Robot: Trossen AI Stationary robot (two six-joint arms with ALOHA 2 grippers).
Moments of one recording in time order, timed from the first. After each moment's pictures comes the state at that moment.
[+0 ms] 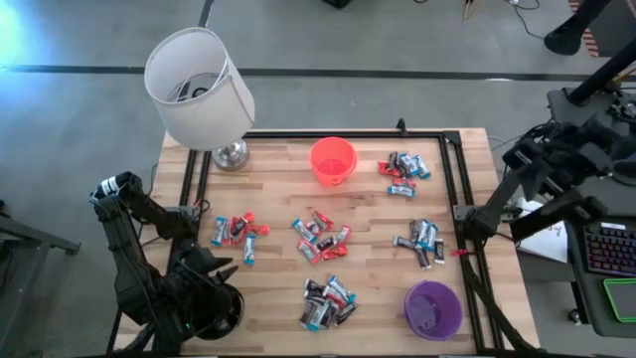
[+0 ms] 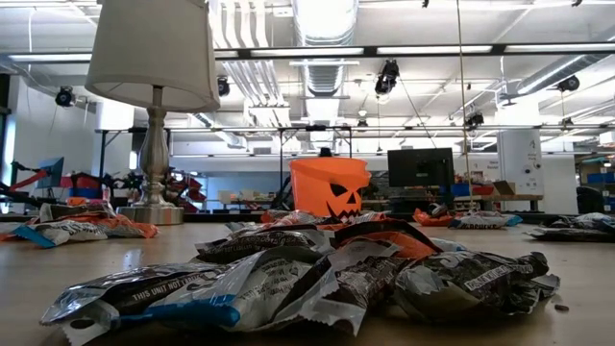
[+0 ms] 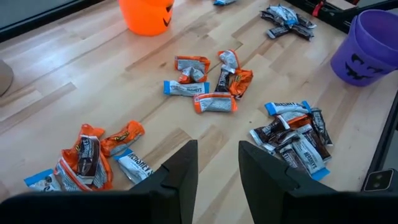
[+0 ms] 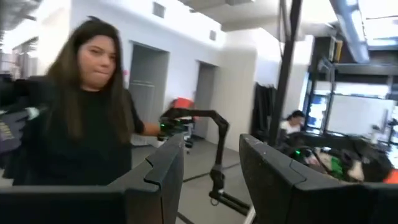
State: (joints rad) left arm -1.07 1.52 1.44 -1.57 -0.86 -1.91; right arm 0.92 0.47 1.22 -0.50 0.13 -0.17
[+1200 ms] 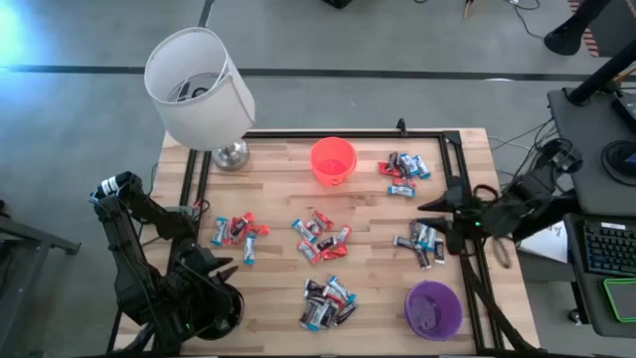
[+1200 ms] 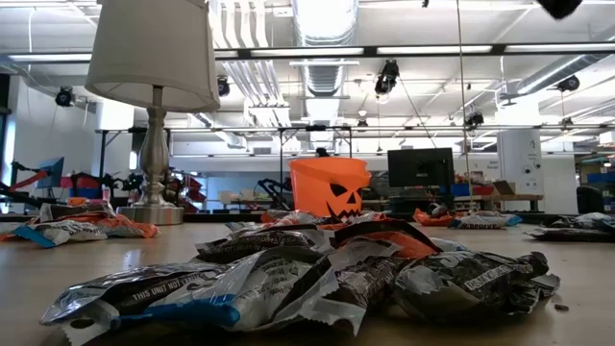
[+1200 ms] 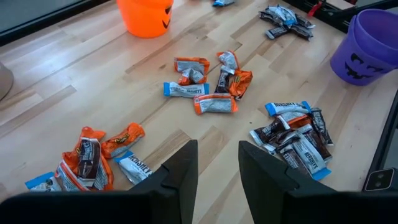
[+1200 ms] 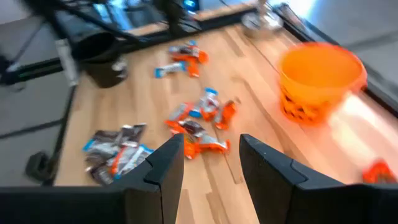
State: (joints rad) left arm -1.07 1.52 1.44 -1.57 -0.87 -1.90; right arm 0.64 0.80 0.94 -0.86 0.66 0.68
